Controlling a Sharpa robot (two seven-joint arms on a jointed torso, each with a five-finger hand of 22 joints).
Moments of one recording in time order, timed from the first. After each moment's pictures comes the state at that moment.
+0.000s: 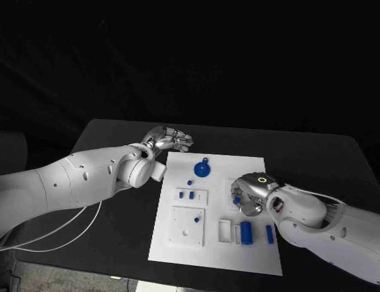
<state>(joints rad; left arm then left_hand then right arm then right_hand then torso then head) 1.18 -0.71 -0.09 1.22 -0.23 -0.31 0.28 1.11 -0.14 0.57 -0.25 0.08 0.89 0.16 0.25 0.54 1.17 0.13 0.07 0.19 0.90 0.11 0.66 0.28 0.04 0.63 0.01 0.63 1.18 1.04 -0.67 -0.08 1.46 -1.84 -0.23 -0.25 1.18 -0.24 0.83 -0.17 0.05 1.00 0.12 0.36 0.48 1.26 0.05 0.16 0.33 1.28 -0.06 1.16 0.88 0.21 1.16 -0.02 0.90 1.31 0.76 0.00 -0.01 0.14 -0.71</state>
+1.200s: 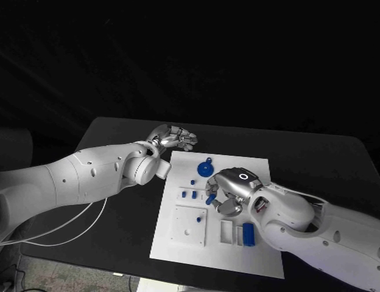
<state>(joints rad) 1.18 -0.69 -0.09 1.20 -0.23 -0.31 0.28 1.11 -0.14 0.57 -0.25 0.08 0.89 0.16 0.25 0.54 1.17 0.13 0.07 0.19 0.90 0.11 0.66 0.28 0.04 0.63 0.01 0.63 1.18 1.05 -0.61 -0.06 1.60 -1.80 -0.29 -0.25 1.17 -0.24 0.90 -0.17 0.05 1.03 0.10 0.37 0.49 1.27 0.04 0.18 0.36 1.30 -0.07 1.16 0.88 0.21 1.17 -0.02 0.91 1.31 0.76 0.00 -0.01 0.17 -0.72</state>
